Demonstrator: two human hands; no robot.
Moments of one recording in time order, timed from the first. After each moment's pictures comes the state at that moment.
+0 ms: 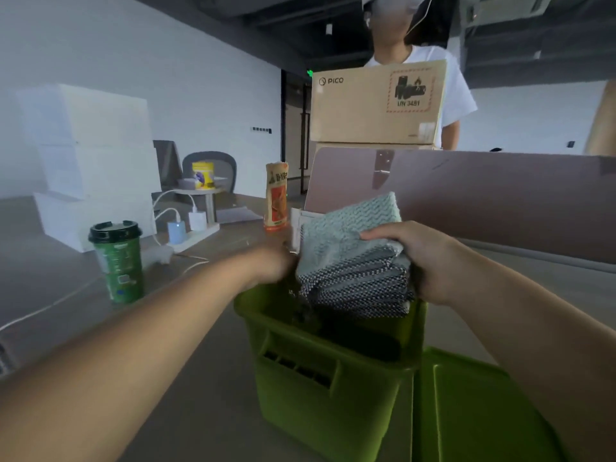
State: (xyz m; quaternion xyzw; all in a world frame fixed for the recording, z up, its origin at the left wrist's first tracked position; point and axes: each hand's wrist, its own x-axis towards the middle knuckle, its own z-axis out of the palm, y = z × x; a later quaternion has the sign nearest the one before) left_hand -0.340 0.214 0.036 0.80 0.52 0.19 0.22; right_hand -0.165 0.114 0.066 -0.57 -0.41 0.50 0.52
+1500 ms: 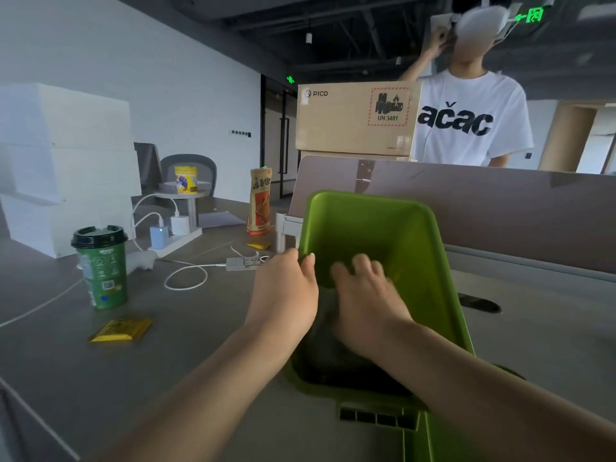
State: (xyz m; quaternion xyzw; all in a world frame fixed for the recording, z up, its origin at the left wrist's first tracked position) left_hand -0.329 0.131 0.026 0.75 0.49 0.44 0.11; right_hand -0.220 0.091 0.020 -0.73 -0.65 -0.14 0.12
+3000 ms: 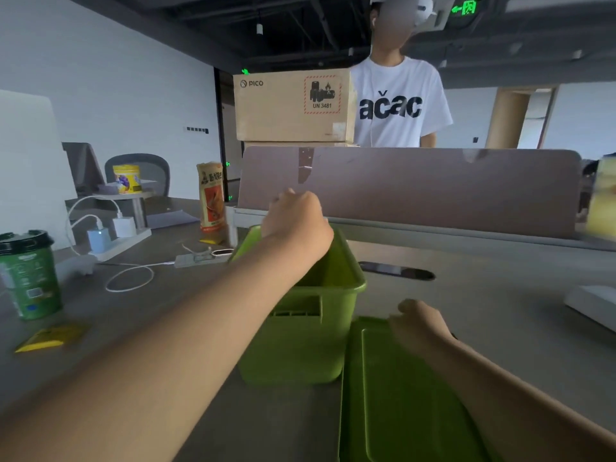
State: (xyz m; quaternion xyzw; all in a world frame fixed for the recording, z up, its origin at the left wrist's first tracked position) left_hand -0.230 0.112 0.072 0.83 0.45 0.34 0.02; right_hand -0.070 0.034 -0.051 -0.89 -0.38 0.10 0.24
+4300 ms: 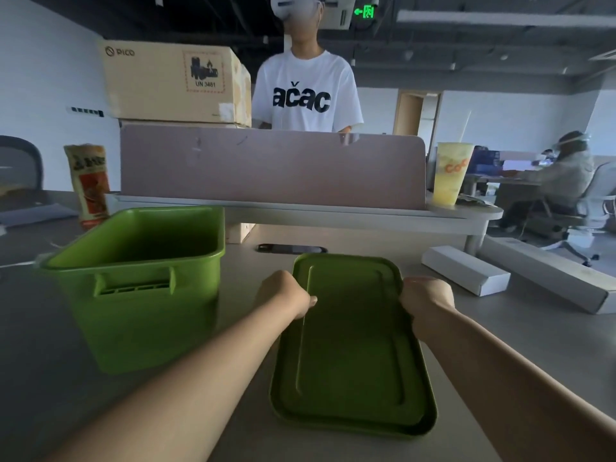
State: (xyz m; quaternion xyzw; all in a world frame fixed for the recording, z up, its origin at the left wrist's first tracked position) left_hand -0.105 0.013 -0.039 0.81 0.50 0.14 0.27; right_hand 0.036 -0.107 -0.053 -0.76 -0.01 0.11 0.64
